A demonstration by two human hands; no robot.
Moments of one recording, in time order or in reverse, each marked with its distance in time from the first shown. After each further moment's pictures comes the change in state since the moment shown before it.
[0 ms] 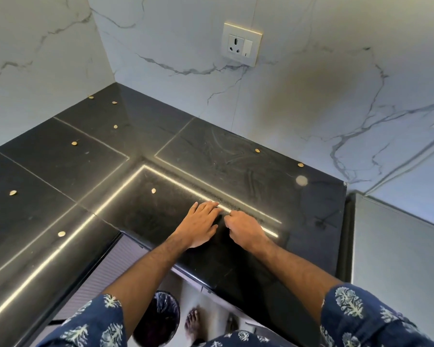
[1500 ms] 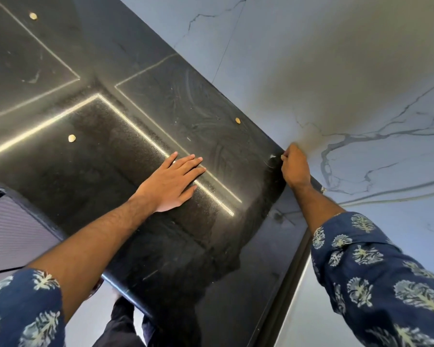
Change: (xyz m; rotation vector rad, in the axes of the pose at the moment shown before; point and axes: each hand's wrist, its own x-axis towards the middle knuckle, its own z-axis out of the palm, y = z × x) left_hand 0.112 0.012 0.045 0.055 0.196 0.010; right_hand 0.079 0.320 -0.022 0.141 0.281 0.541
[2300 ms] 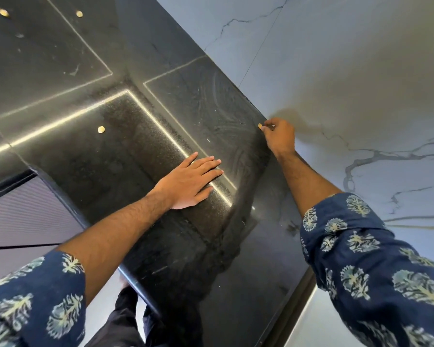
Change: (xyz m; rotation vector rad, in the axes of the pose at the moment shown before) left_hand 0.000 0.001 0.000 0.014 -0.017 -0.010; right_hand 0.056 -0.133 0.019 0.312 -0.077 -0.122
